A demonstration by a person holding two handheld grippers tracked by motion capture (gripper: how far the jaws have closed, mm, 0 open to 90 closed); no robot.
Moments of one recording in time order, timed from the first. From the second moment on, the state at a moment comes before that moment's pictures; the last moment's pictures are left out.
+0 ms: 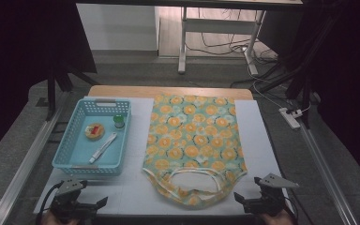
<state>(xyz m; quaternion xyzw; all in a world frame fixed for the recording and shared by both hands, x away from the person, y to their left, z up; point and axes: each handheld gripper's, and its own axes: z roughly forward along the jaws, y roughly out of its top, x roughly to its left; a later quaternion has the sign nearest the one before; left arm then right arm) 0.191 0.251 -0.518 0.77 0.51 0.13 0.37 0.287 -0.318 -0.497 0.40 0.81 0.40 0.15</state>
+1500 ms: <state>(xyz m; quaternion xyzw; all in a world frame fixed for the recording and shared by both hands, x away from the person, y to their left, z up) 0.205 0.245 -0.517 0.78 0.49 0.13 0.37 0.290 -0.305 -0.494 0.36 0.83 0.40 0.13</state>
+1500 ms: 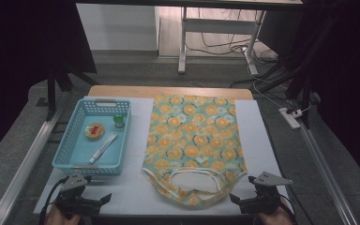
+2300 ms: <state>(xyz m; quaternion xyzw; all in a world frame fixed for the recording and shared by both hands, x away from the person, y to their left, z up) 0.210 0.242 -0.520 0.79 0.47 0.13 0.37 0.298 -0.268 -0.474 0.31 0.86 0.39 0.11</state>
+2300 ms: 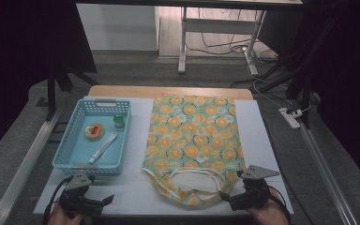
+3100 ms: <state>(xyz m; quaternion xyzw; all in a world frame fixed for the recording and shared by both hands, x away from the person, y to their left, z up) 0.208 0.242 -0.520 0.80 0.46 0.12 0.38 0.313 -0.189 -0.486 0.21 0.91 0.35 0.02</state>
